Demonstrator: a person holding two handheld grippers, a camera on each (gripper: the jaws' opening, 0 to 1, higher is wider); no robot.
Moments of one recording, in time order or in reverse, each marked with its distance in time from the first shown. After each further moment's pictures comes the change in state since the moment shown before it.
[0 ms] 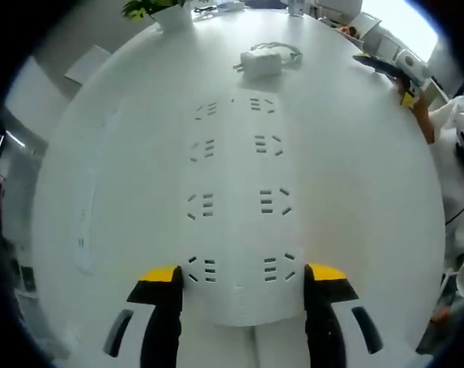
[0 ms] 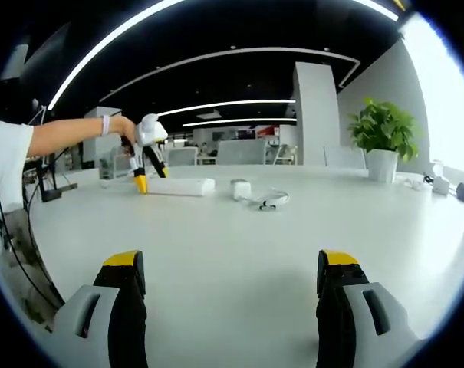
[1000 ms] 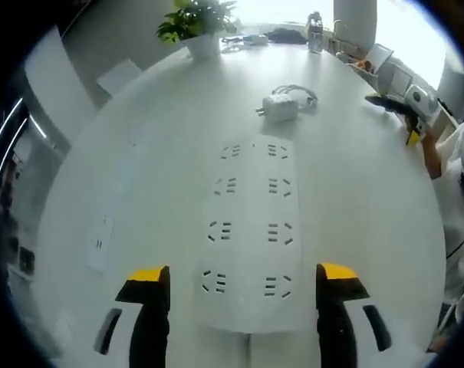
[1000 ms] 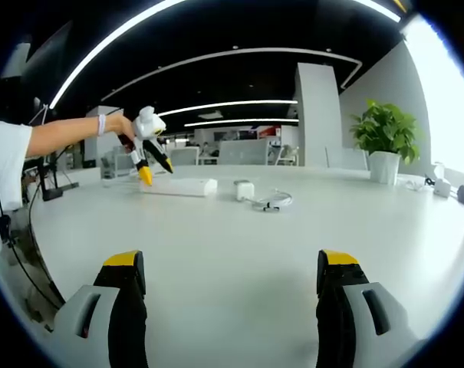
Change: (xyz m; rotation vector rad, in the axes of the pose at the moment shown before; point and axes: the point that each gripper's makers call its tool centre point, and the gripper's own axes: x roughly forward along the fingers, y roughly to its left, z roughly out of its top) left arm -0.022 0.008 0.023 -0.105 -0.211 0.072; right arm 0.000 0.005 0.002 -0.009 -0.003 0.008
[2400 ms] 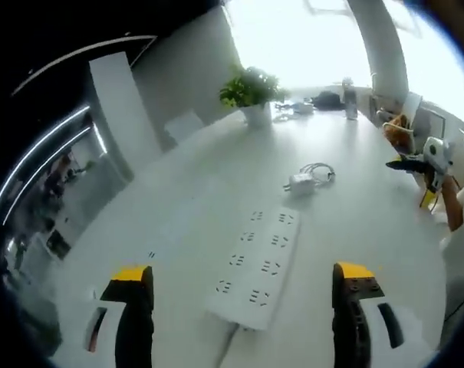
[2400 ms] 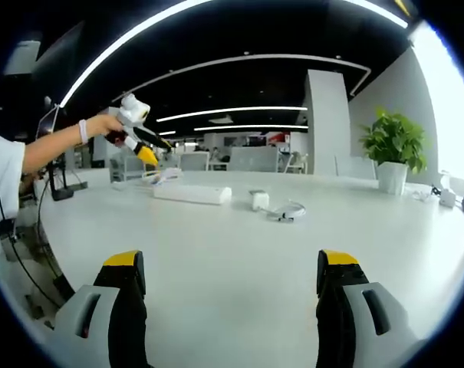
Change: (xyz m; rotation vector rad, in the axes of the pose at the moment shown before) left arm -0.089 -0.020 0.023 -0.165 -0.421 0.264; right arm -0.005 0.020 0.013 -0.029 -0.032 0.051
